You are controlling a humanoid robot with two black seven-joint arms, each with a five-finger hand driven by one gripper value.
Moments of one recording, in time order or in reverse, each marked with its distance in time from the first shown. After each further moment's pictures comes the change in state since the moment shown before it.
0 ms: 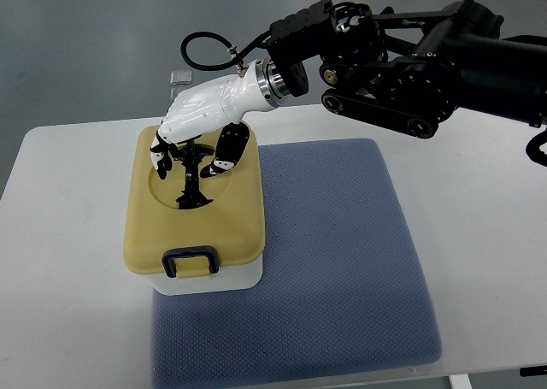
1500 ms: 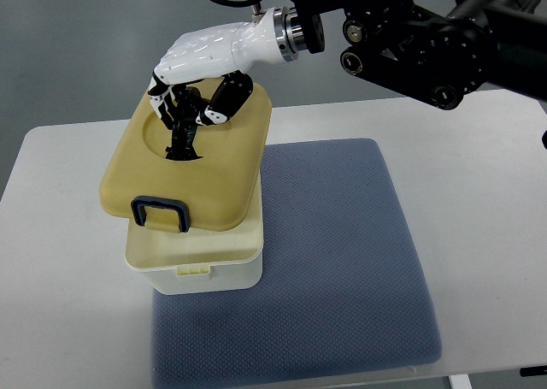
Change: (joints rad) left arm 0.000 0.000 0.000 0.000 0.000 0.000 0.000; right arm -0.009 -0.102 0.146 -0.004 0.016 -0.002 0.000
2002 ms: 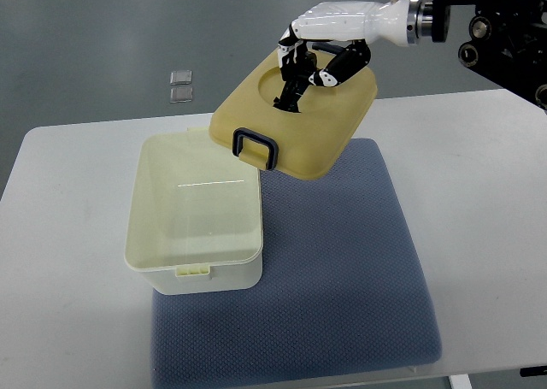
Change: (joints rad) left arm 0.000 0.000 0.000 0.000 0.000 0.000 0.000; right arm -0.219 -0.313 0.098 -0.013 0.000 -0.037 0.000
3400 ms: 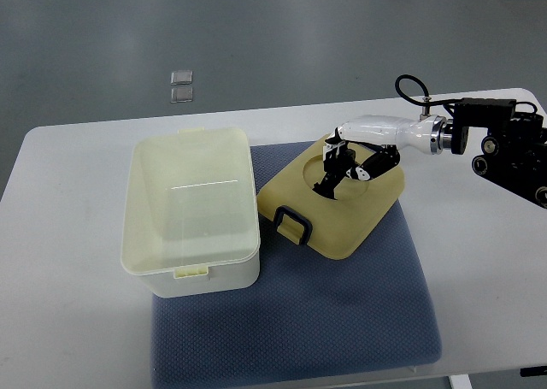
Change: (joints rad) left arm 0.000 0.000 0.000 0.000 0.000 0.000 0.000; right arm -0.339 0.021 0.018 -0.009 -0.013 -0.086 0.000
